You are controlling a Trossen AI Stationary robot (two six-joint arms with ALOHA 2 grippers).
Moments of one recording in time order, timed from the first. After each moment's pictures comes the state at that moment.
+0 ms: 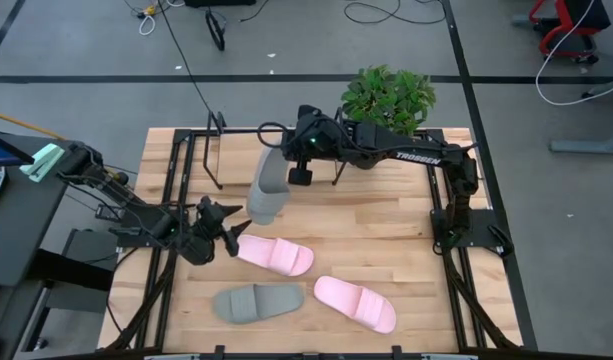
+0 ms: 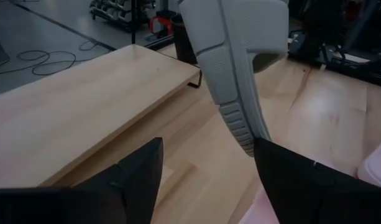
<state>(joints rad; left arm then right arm) -0.59 0.97 0.45 -0.16 -1.08 -0.77 -0.15 1.92 2.07 -0.75 0.30 -0.30</state>
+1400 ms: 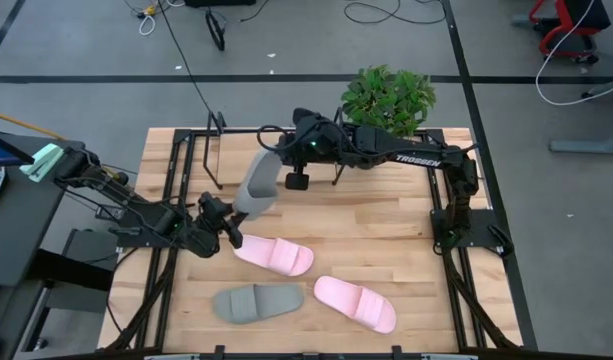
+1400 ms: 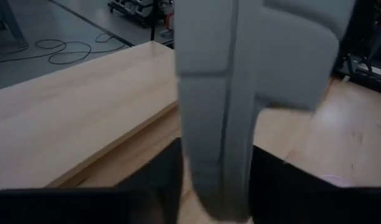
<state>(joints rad) -0.51 0.97 0.45 -0.16 -1.05 -0.81 -0.12 1.92 2.07 -0.69 0.24 -0.31</state>
